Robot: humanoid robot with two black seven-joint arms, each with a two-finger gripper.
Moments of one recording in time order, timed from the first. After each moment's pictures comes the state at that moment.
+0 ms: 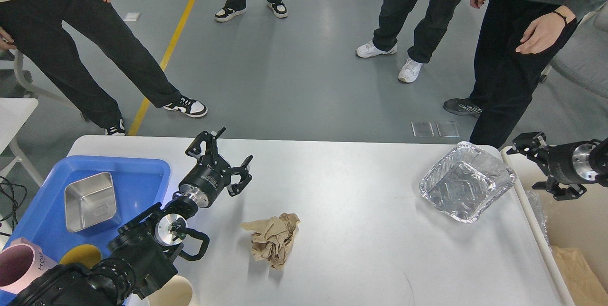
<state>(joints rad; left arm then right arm) -0.69 -0.15 -0.95 -0.16 0.17 -0.64 -0.24 0.87 -0.57 0.43 0.41 -0.55 0.63 -0.30</state>
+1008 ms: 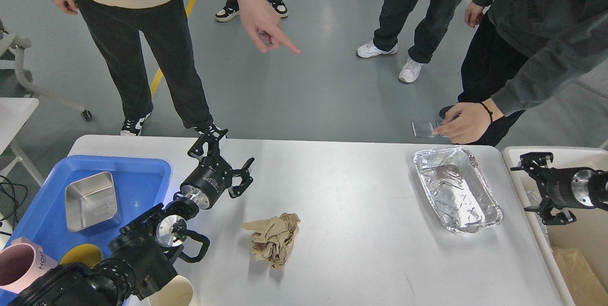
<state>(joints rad) -0.69 -0.15 -0.91 -0.16 0.17 -0.63 -0.25 0.78 -0.57 0.42 0.37 -0.27 0.59 -0.36</state>
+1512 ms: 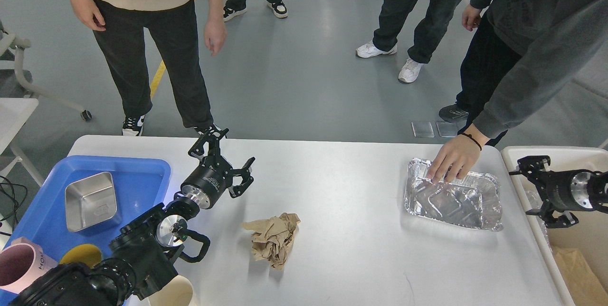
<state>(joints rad) -0.69 -0.15 -0.91 -0.16 0.17 -0.63 -0.25 0.78 -0.57 0.42 0.40 -0.36 0.60 -0.34</state>
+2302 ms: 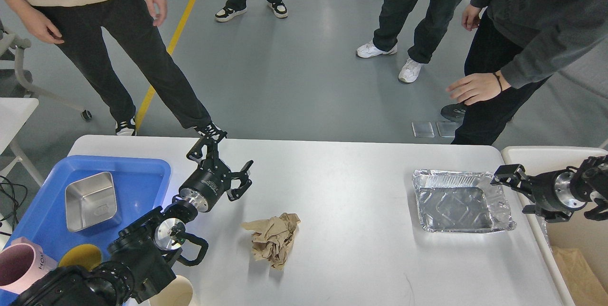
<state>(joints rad) -0.67 -0.14 -0.91 -0.16 0.17 -0.64 -0.25 0.78 -0.57 0.36 0.50 -0.90 0.64 -0.07</state>
